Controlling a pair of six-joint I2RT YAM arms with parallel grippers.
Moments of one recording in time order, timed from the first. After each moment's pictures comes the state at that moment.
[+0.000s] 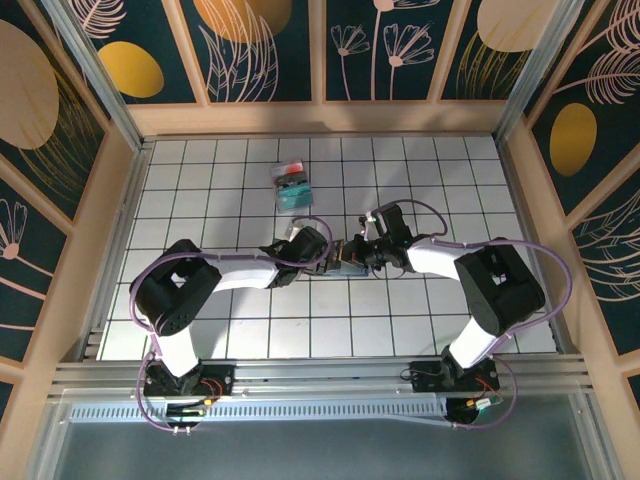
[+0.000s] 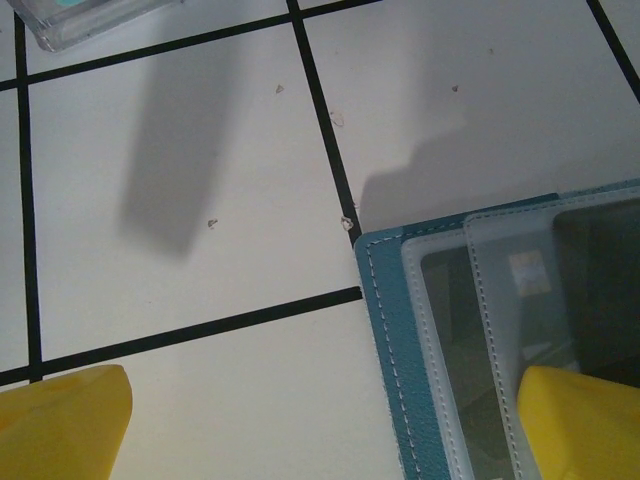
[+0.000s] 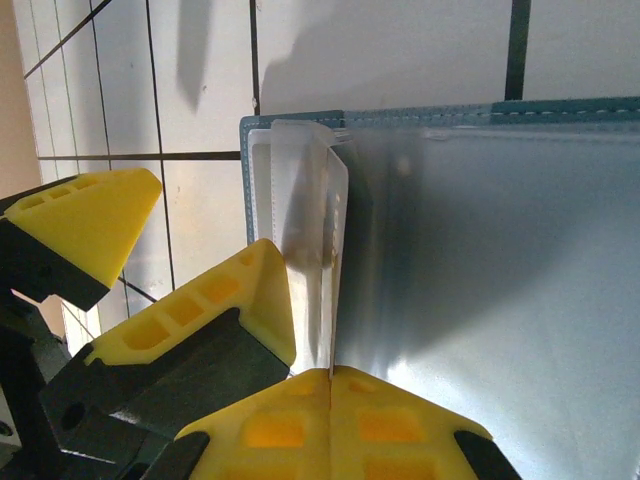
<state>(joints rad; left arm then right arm) -0.84 1.80 0.90 -0.05 -0.40 -0.49 0.51 1.64 0.75 0.03 -0.54 0.75</state>
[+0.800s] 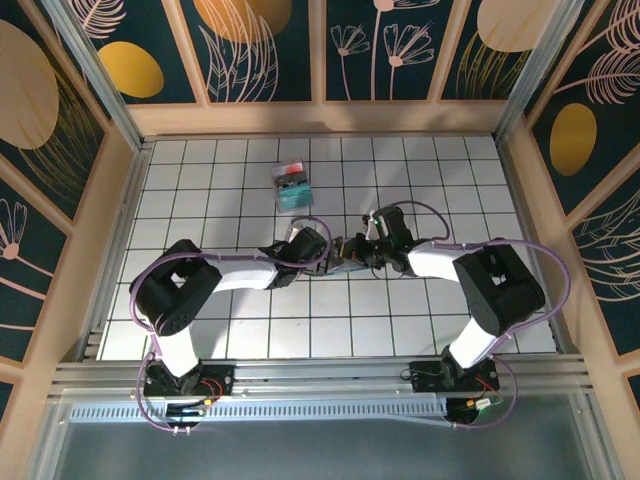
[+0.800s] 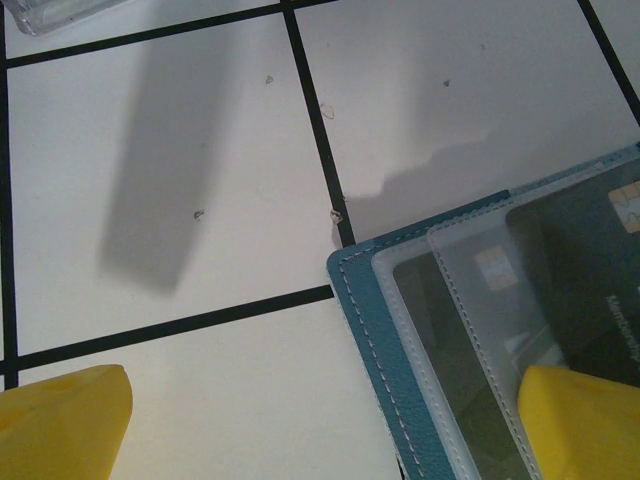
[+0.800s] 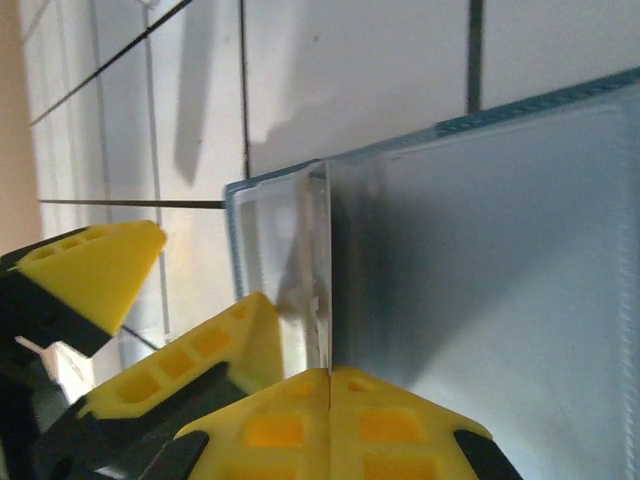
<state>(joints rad) -0.84 1.80 0.89 -0.03 -0.38 -0.51 0.51 1.64 0.71 0.11 -0.45 0.78</state>
